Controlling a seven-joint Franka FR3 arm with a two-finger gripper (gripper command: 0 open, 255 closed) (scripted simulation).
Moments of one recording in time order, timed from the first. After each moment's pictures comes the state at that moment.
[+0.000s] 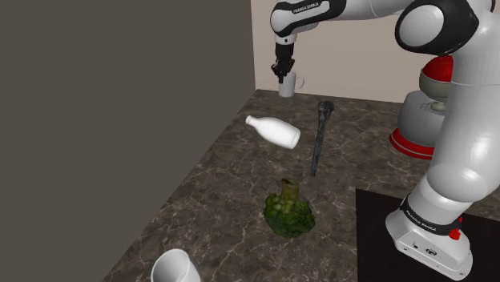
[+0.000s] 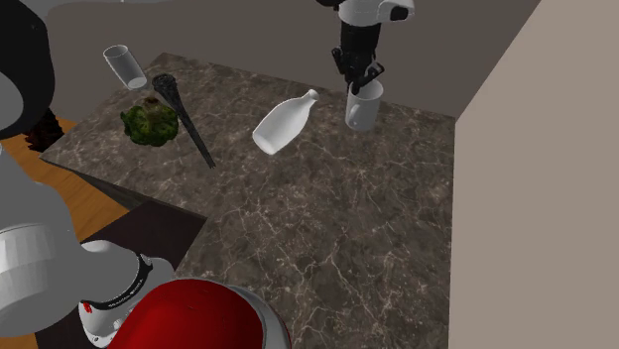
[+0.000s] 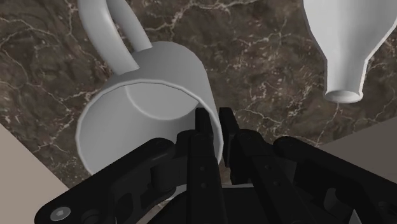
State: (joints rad) arm -0.09 0.31 -0.05 -1.51 0.01 1.89 -0.14
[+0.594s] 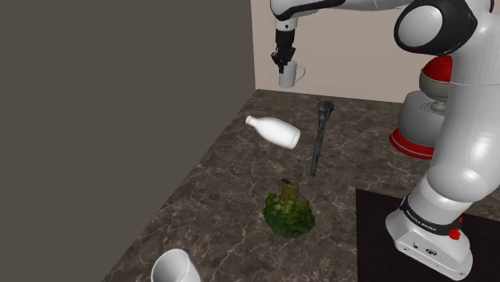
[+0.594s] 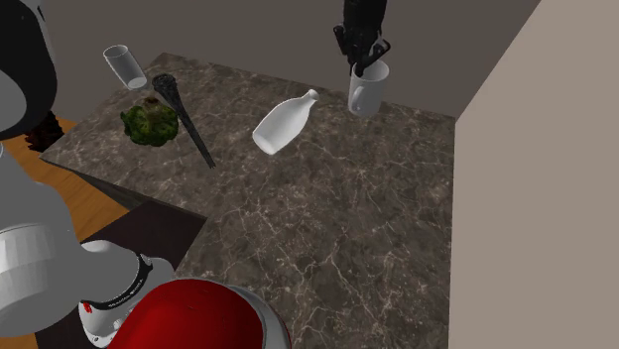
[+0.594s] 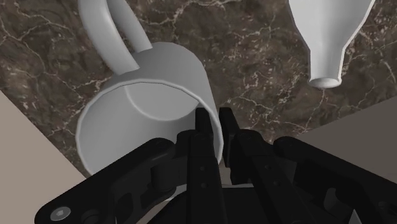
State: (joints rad) arm -0.09 0.31 -0.05 -1.38 0.01 1.77 -0.14
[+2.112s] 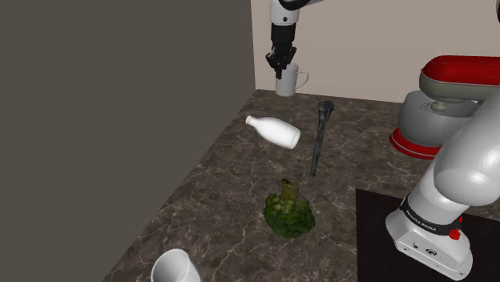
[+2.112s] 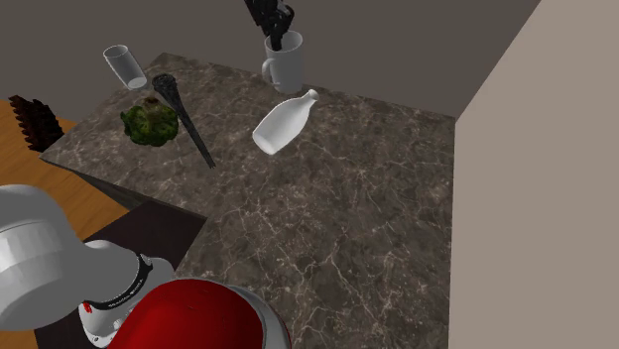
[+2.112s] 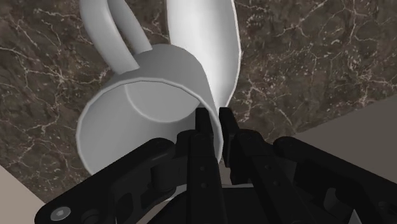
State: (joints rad) arm 0.06 -0.08 0.06 -1.77 -0.02 1.76 0.11
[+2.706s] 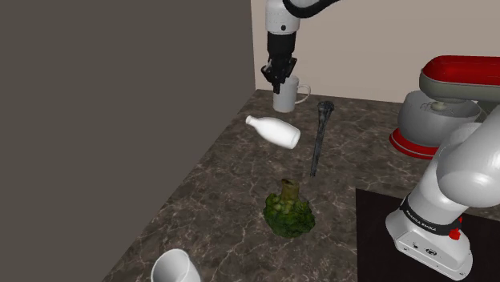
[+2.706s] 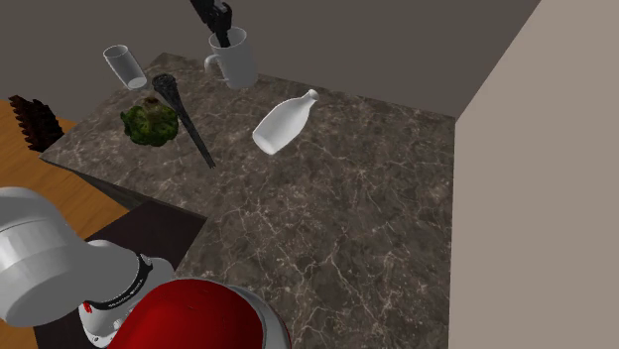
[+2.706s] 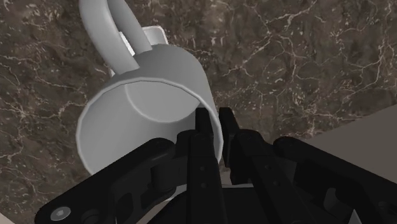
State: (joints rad) arm 0.14 -0.25 0.17 -1.95 0.01 1.77 0.29
